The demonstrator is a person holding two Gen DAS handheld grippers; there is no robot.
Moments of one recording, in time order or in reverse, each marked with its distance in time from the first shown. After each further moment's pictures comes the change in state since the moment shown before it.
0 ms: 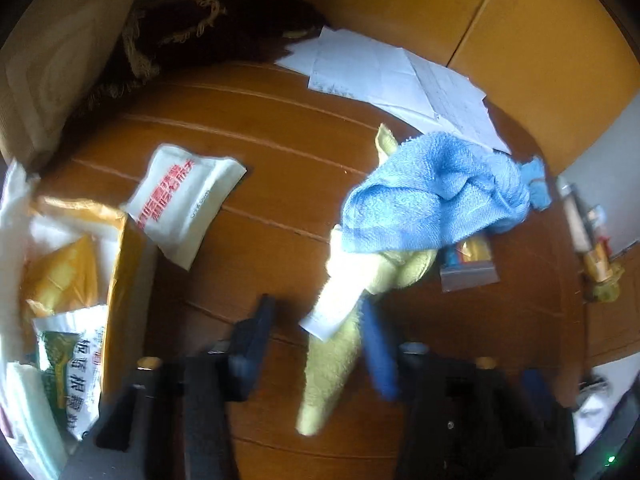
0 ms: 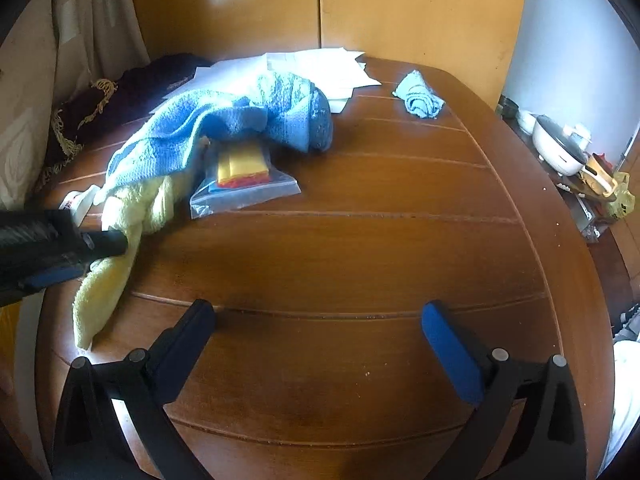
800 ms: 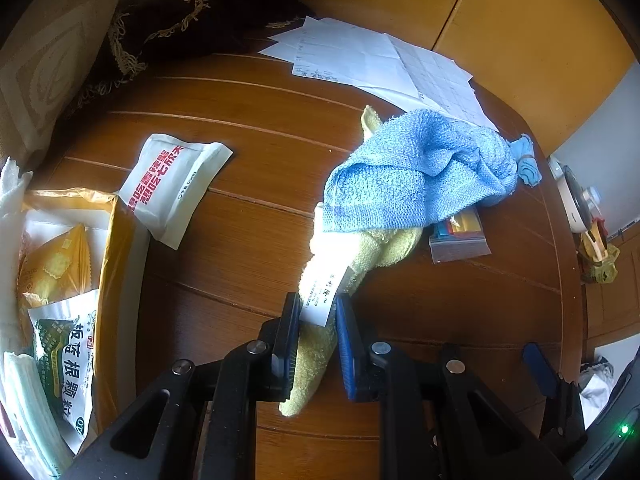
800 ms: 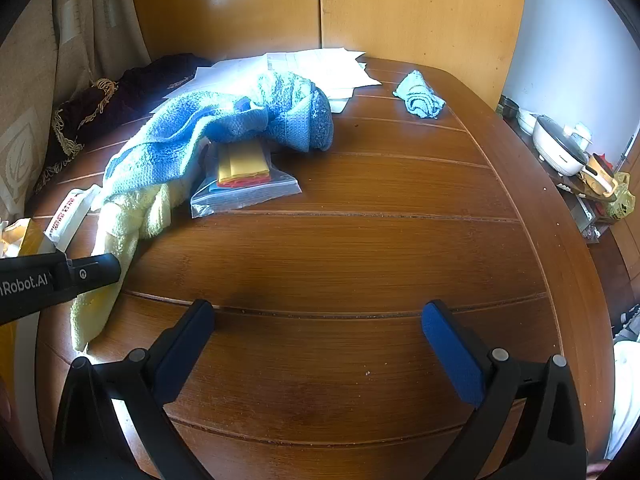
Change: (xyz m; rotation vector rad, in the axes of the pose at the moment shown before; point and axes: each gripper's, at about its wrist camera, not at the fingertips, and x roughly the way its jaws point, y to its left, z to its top) left arm -0.002 0.000 -0.008 0.031 0.021 -0.025; right arm -0.001 0.000 0.001 -0.002 -0.002 -0.003
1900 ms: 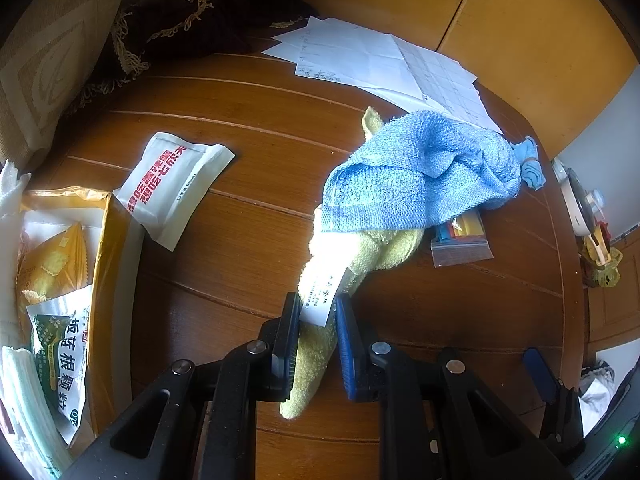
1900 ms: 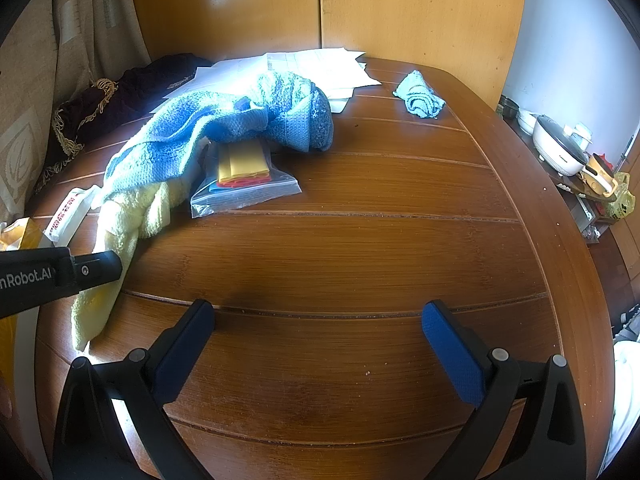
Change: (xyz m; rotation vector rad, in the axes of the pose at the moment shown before) left arm 0.002 -0.002 0.001 -0.008 0.002 0.015; right arm 0.000 0.000 0.000 0.000 0.000 0.000
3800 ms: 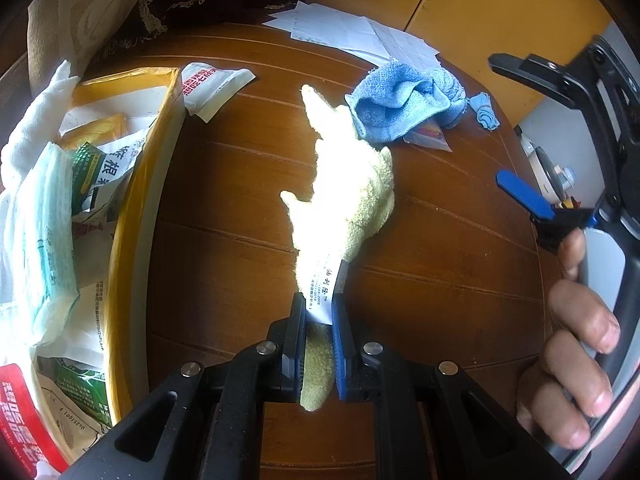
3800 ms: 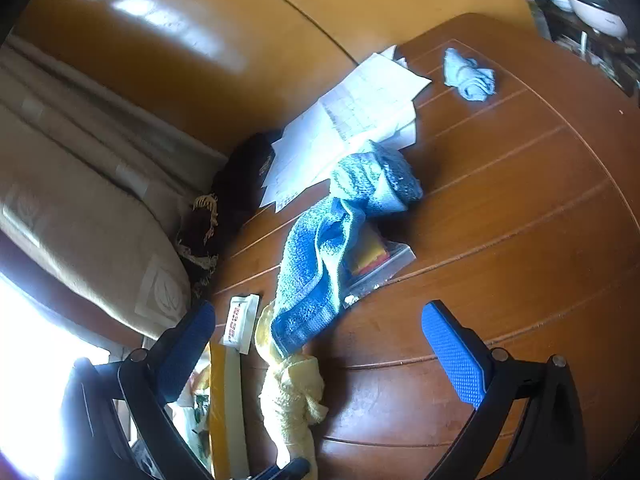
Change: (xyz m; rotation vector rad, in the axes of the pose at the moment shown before) left arm -0.046 0.027 -0.094 0.035 0.028 -0.107; right arm -0.028 -0.039 0.049 0.424 0.001 0.599
